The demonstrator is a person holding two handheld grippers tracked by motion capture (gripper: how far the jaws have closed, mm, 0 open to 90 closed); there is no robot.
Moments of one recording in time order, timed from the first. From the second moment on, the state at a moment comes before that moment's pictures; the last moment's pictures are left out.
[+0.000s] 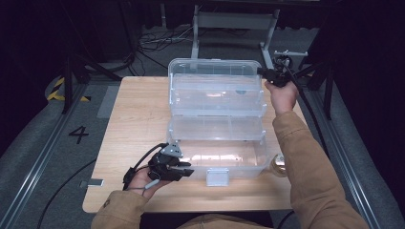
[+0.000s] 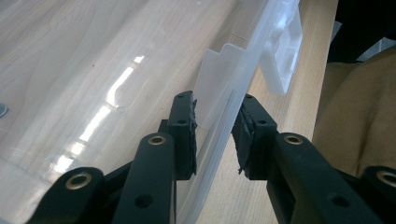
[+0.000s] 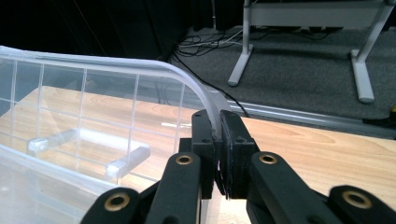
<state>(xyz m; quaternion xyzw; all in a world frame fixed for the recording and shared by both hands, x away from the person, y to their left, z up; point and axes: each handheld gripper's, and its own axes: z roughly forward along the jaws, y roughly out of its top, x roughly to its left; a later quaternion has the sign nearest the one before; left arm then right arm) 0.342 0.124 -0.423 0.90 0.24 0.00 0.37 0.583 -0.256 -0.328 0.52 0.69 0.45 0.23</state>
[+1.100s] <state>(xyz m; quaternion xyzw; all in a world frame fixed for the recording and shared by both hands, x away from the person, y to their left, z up) 0.339 0.124 -0.425 0.89 0.25 0.01 0.38 0.623 -0.257 -0.357 0.56 0.70 0.41 0.16</state>
